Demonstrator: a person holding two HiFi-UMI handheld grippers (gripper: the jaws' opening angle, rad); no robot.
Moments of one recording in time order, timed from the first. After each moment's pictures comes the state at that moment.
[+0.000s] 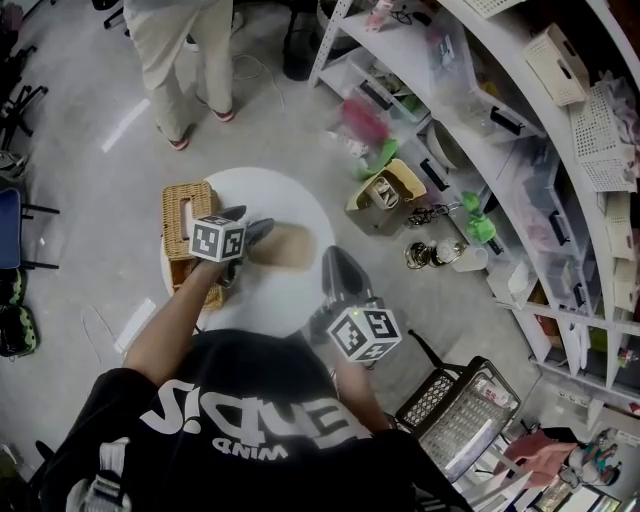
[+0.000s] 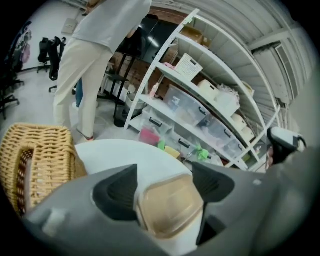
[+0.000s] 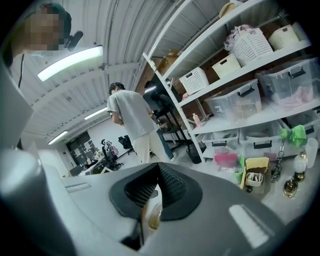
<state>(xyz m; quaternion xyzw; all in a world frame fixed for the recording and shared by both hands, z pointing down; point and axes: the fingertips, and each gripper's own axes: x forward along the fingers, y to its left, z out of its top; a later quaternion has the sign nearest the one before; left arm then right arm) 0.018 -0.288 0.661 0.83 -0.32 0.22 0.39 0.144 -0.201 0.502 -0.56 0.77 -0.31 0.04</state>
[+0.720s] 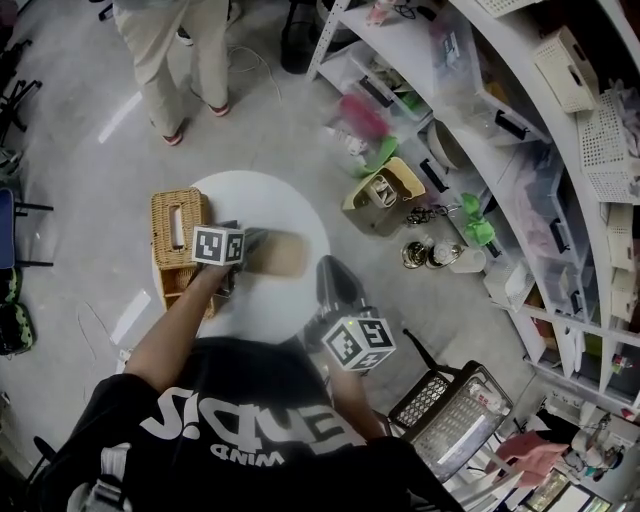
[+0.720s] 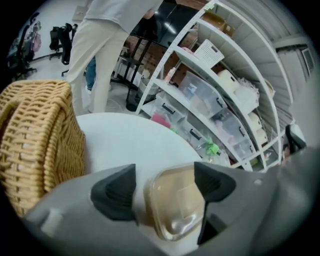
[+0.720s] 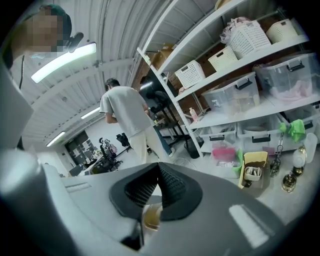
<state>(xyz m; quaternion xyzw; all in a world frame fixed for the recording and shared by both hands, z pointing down) 0.019 -0.293 0.726 0.77 -0.35 0.27 0.46 0.155 -0.222 0.530 -0.56 0.75 -0.34 0.03</state>
